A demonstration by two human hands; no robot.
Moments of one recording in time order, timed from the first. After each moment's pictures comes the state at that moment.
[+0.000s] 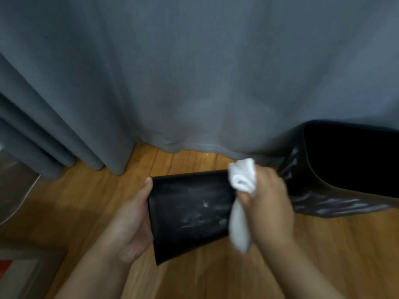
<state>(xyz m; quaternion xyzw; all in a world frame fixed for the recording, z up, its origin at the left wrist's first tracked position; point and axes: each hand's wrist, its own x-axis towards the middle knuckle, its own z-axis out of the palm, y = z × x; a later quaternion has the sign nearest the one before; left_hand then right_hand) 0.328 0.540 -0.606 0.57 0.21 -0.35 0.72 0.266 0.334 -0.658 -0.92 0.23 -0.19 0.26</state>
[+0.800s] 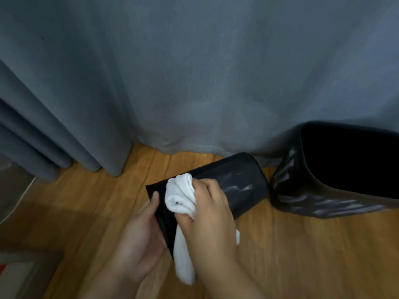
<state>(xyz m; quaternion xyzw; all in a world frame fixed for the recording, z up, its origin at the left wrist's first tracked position) 0.319 0.528 -0.641 0.53 0.17 -0.26 0.79 0.273 0.430 -0.647 -0.91 0.15 -0.22 0.32</state>
